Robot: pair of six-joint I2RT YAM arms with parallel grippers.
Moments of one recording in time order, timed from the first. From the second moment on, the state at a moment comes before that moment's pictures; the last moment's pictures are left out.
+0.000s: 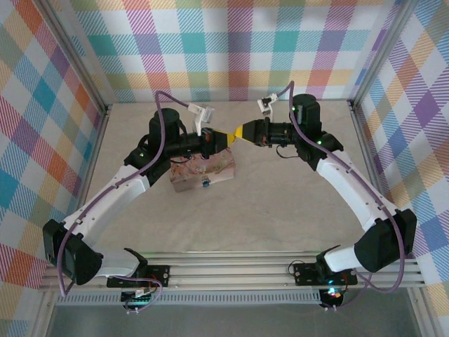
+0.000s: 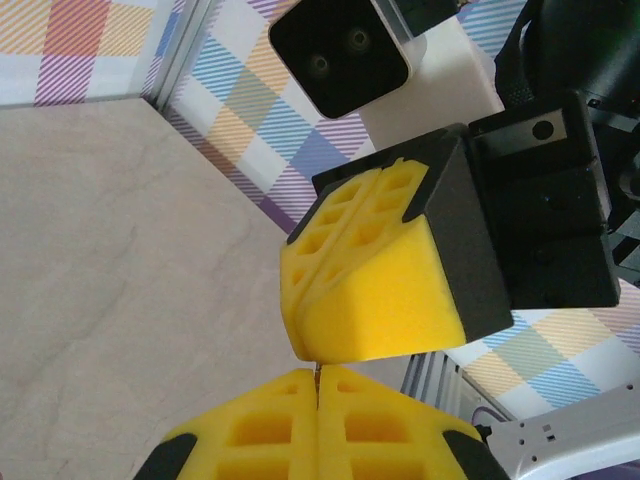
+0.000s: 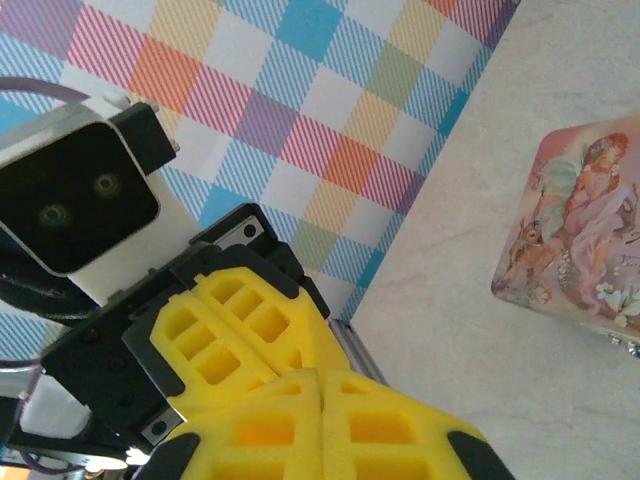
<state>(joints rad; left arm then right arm) -0.55 1.33 1.26 -0.16 0.64 -0.45 0.44 1.40 1.33 -0.22 -0.93 0.80</state>
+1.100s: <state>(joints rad) -0.47 1.35 1.16 0.04 0.83 -0.84 0.43 1.45 1.44 -0.37 -1.01 0.50</state>
